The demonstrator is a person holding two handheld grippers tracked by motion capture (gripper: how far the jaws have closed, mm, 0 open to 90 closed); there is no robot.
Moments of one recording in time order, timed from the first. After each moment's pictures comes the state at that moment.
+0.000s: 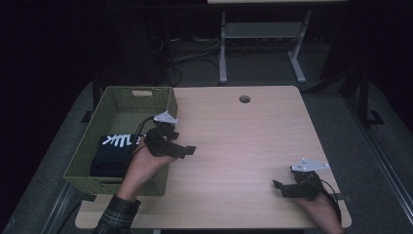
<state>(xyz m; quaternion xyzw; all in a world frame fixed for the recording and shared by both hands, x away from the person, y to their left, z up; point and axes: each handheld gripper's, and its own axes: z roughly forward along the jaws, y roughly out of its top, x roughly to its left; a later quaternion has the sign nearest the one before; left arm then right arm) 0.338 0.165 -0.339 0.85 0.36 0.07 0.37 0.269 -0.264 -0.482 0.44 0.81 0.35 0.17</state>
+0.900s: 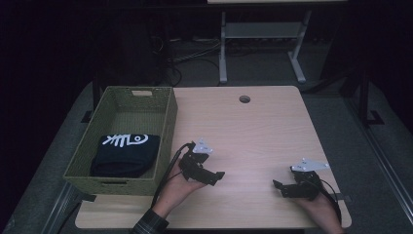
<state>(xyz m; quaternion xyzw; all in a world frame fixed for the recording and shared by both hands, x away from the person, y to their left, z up) 0.309 0.091 -0.421 0.87 0.30 0.07 0.37 0.269 -0.264 -0.482 0.44 0.81 0.35 0.17</state>
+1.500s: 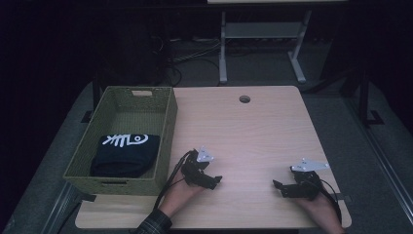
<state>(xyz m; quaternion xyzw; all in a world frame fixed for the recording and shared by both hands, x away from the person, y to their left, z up) 0.317 0.090 -0.468 0.88 0.30 0.10 0.34 0.269 -0.264 -0.482 0.44 0.81 0.35 0.17</state>
